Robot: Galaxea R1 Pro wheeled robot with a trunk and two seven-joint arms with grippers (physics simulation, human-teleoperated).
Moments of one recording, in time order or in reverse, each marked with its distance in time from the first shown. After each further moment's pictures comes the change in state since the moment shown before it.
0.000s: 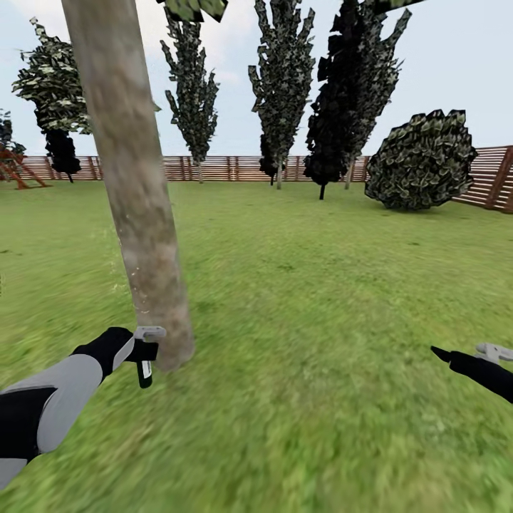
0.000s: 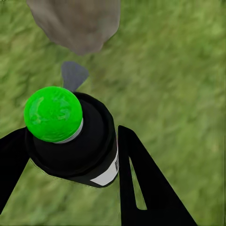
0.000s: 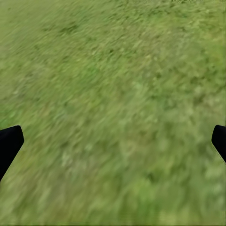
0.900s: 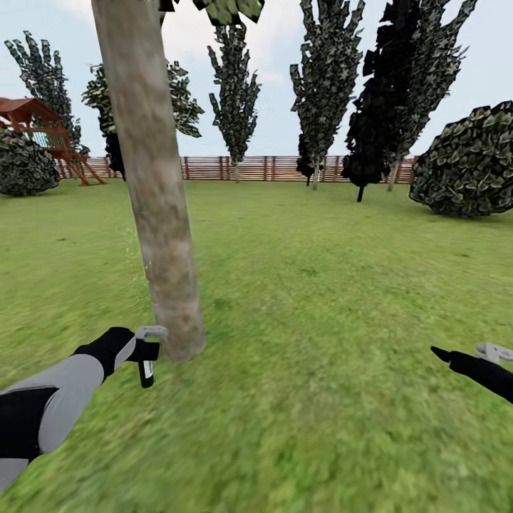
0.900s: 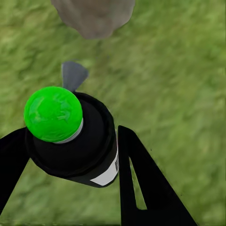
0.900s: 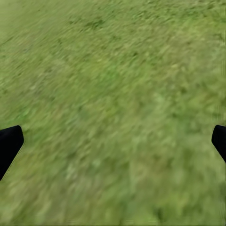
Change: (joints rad) left arm 0.000 -0.006 0.000 0.000 0.000 0.000 0.000; right arm 0.000 0.000 0.000 0.000 0.000 0.000 0.000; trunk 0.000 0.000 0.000
